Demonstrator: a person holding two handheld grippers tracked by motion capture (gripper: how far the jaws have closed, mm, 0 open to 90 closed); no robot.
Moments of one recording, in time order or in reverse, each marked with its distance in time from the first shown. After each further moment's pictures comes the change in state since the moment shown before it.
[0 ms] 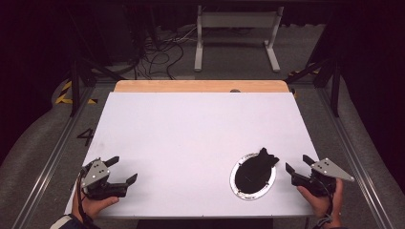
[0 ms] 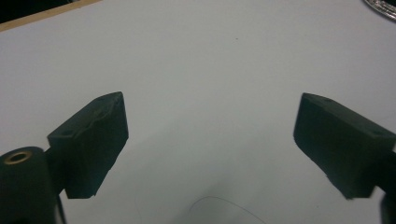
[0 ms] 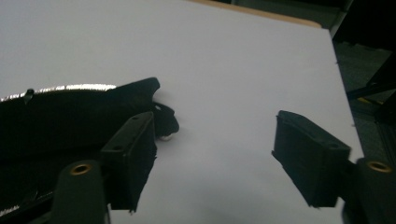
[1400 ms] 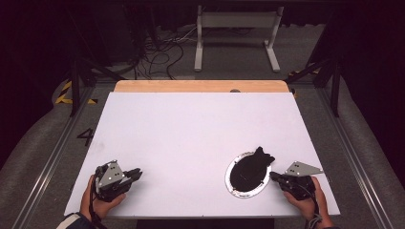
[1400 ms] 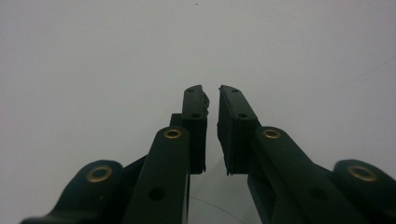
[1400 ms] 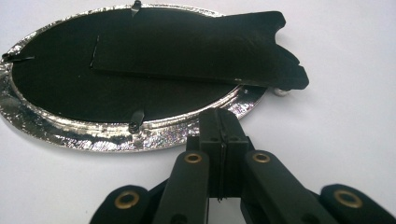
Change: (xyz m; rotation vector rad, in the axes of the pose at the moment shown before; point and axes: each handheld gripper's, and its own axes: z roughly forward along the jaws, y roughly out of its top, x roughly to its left) left arm -0.018 0.005 0.020 0.128 -0.099 0.114; right arm 0.038 -0.001 0.024 0.221 0.310 -0.153
